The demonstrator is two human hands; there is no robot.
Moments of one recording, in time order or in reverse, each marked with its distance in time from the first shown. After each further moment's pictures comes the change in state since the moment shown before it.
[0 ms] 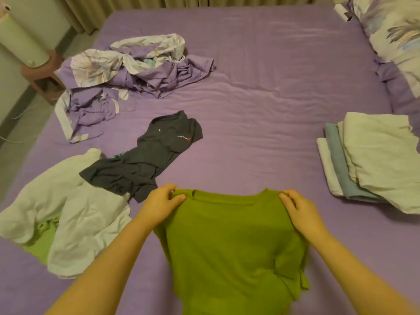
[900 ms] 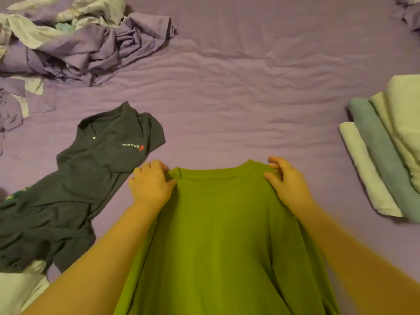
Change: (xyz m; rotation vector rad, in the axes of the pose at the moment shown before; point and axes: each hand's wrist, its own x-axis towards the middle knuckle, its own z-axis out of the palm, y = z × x) left_hand 0.248 -0.002 0.103 0.438 0.249 -0.067; right_hand 0.215 0.078 0.085 0.057 0.116 0.015
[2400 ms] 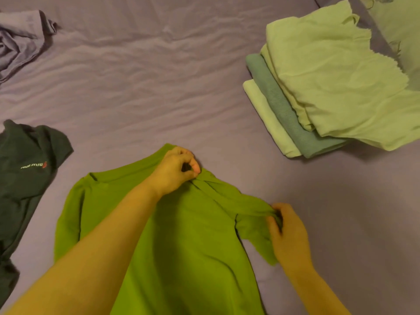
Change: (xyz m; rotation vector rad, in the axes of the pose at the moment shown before) left_hand -0.046 0.178 0.056 -0.365 -0.465 0.738; right_hand -0.193 0.112 -0.052 0.069 0.341 0.286
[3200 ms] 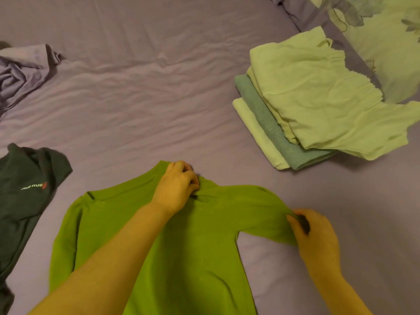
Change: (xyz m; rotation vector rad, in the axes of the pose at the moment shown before) left_hand 0.000 0.020 0.019 0.374 0.145 0.068; right_hand 0.027 0.034 -0.044 -0.159 0.188 -0.010
